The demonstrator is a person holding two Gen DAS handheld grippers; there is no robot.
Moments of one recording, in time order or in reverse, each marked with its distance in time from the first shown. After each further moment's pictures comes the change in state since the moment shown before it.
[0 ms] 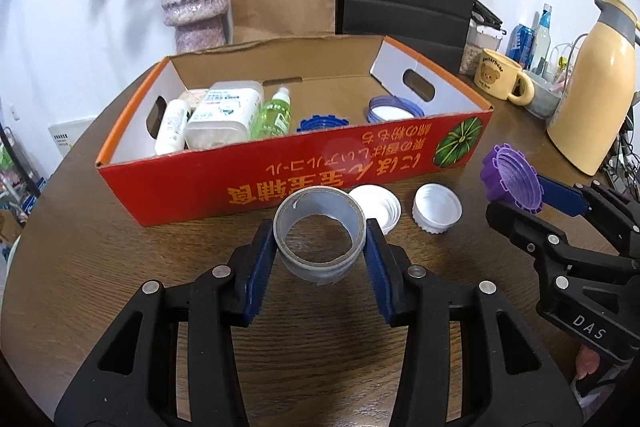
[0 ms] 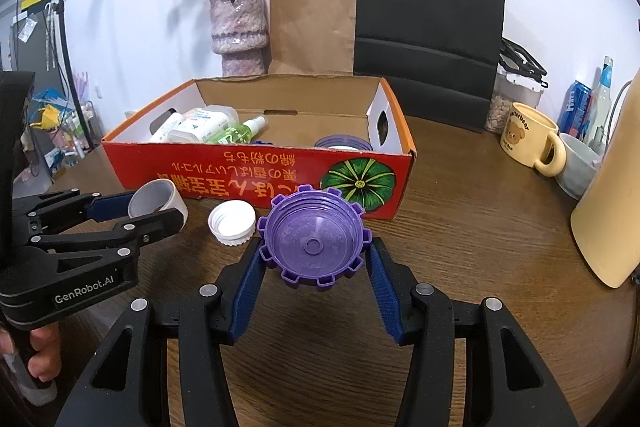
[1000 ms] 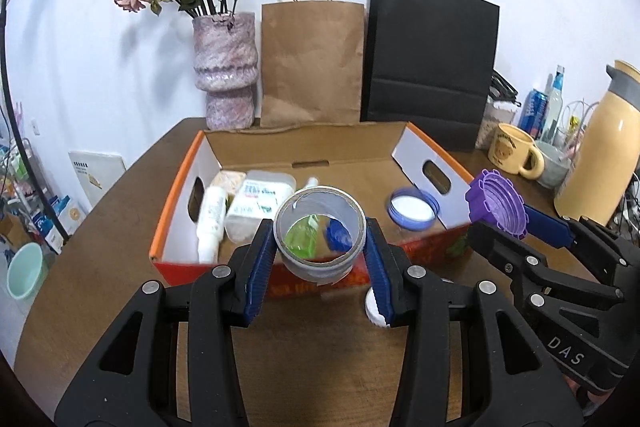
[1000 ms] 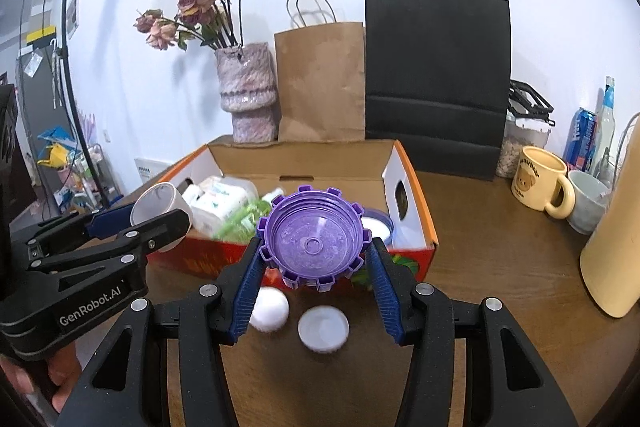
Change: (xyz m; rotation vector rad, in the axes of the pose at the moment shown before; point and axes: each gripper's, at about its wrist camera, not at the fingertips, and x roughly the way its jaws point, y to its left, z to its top) left arm -0.029 0.018 0.051 -0.059 -0.194 0.060; right arm -0.005 0.016 0.053 0.057 -0.140 0.029
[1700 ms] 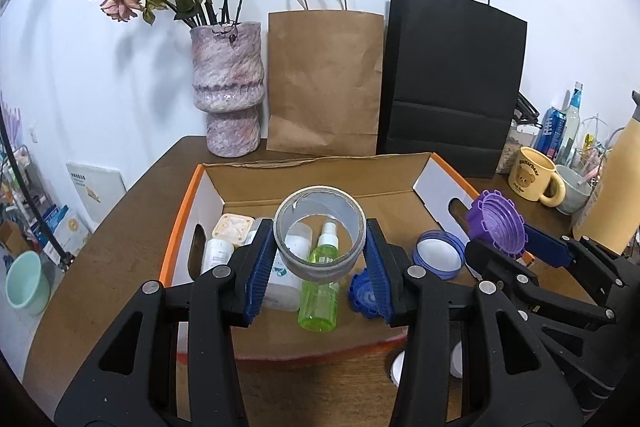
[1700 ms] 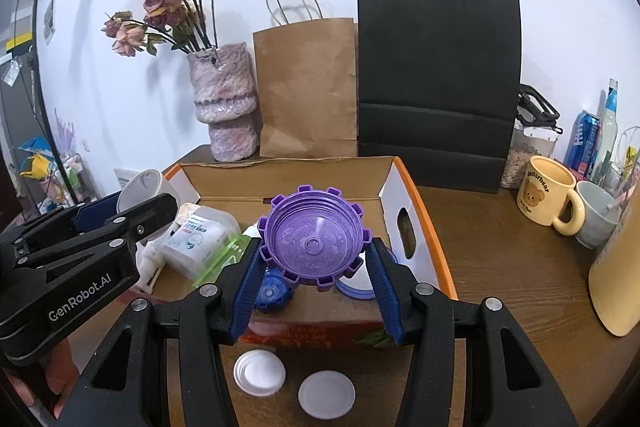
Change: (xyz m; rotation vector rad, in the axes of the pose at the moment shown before) left arm 0.043 0.014 0.038 -0.007 -0.016 0.014; right arm 0.052 0.003 0.034 0.032 0.030 -0.059
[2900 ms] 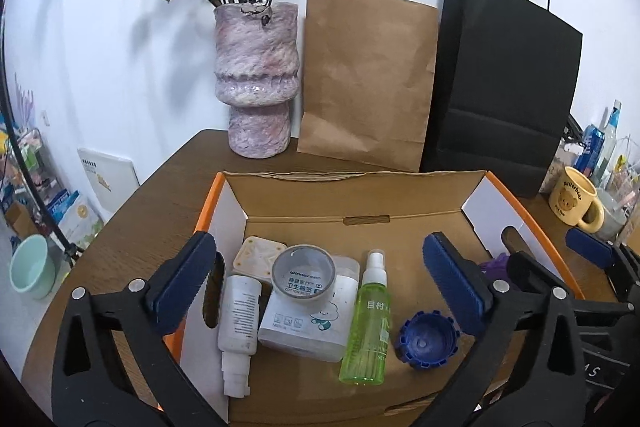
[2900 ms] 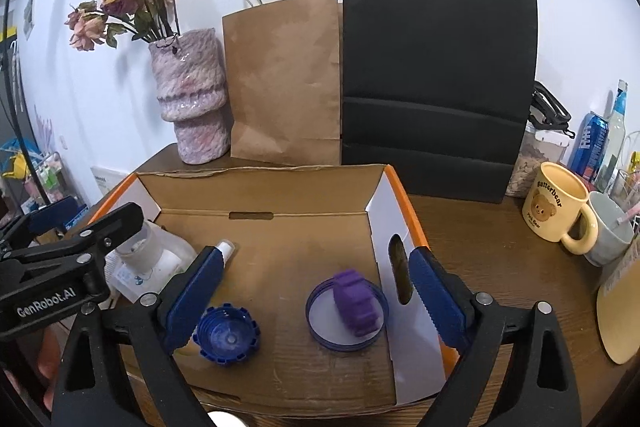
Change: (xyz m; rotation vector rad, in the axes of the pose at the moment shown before) left arm 0.051 0.031 0.019 -0.069 0.025 0.077; right arm 0.055 -0.016 0.023 -0.002 0.035 -0.061
